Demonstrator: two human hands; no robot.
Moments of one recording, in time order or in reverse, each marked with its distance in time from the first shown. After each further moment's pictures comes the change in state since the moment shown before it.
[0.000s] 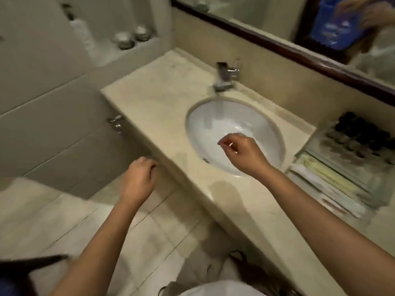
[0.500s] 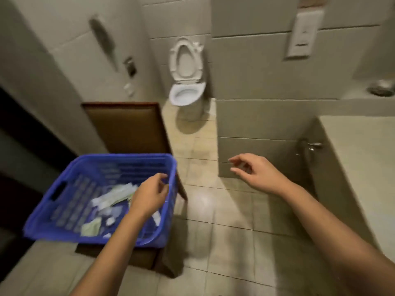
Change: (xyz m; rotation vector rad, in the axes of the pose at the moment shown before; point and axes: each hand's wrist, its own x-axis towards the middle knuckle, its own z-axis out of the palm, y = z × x) left_hand -0.345 -0.257 -0.204 -0.060 0.322 -0.943; right_hand -0.059 -0.365 0.243 0.061 -0.716 -0.811
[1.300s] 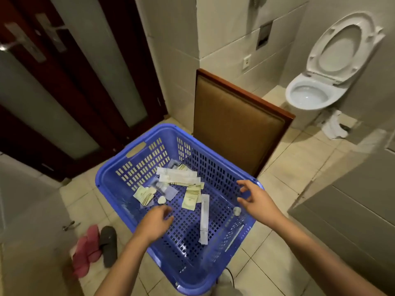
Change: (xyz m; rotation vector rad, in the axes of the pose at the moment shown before) left_hand 0.052 -0.219 -0.010 -0.199 -0.156 -0.759; right_hand 0.287 -0.059 0.236 0.031 -0.608 -0.023
